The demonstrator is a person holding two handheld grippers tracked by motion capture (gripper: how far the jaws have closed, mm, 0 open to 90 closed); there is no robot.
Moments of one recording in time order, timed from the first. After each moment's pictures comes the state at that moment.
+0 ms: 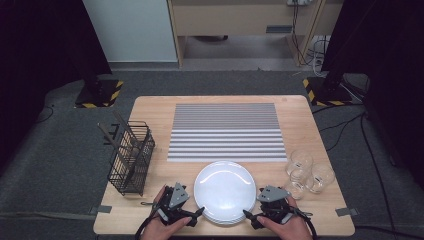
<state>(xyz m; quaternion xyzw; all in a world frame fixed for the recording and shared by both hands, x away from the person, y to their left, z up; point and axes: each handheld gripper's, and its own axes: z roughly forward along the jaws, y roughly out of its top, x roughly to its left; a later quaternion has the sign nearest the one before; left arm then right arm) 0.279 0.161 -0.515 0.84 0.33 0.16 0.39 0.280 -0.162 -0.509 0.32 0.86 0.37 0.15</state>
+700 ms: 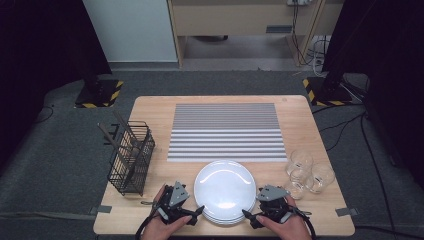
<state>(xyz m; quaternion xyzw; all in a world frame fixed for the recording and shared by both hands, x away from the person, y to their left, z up) 0.282 0.161 -0.515 0.84 0.34 0.17 0.40 0.283 -0.160 -0.510 0.32 0.86 0.37 0.14</state>
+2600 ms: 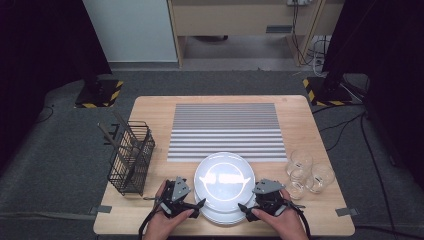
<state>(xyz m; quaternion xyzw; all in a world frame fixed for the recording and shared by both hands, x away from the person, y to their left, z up) 0.297 0.157 -0.518 0.83 0.34 0.19 0.40 0.301 -0.151 -0.515 0.33 0.85 0.38 0.14</state>
